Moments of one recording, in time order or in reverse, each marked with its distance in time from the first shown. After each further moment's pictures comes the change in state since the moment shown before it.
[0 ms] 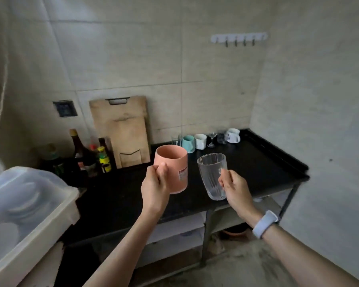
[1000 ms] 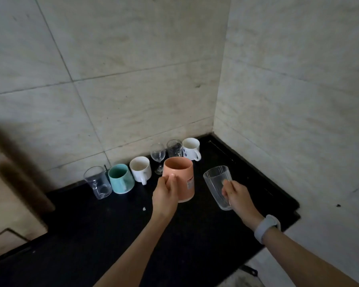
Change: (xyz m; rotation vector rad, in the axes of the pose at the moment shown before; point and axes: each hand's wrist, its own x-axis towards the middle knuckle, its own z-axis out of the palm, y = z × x) left_hand 0.259 -0.069 0.467 -0.027 -0.419 -0.204; right_hand 0.388 0.283 -0.135 -0.102 0.074 0.456
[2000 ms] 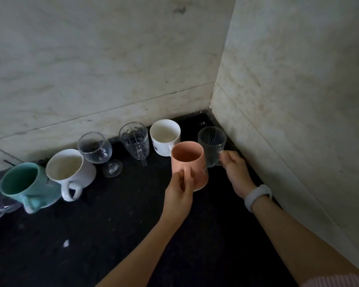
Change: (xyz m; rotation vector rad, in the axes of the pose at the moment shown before) left_hand 0.169 -0.078 0.242 -0.125 -0.096 -0.179; right_hand 0.327 0.148 0.003 0.025 -0.110 0.161
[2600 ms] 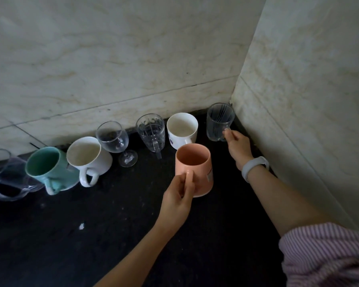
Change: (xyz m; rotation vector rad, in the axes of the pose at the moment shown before) left_hand -0.018 -0.011 -0.029 -0.032 0.027 -0.011; right_hand 0.054 -0.027 0.036 -0.034 0.034 -0.026
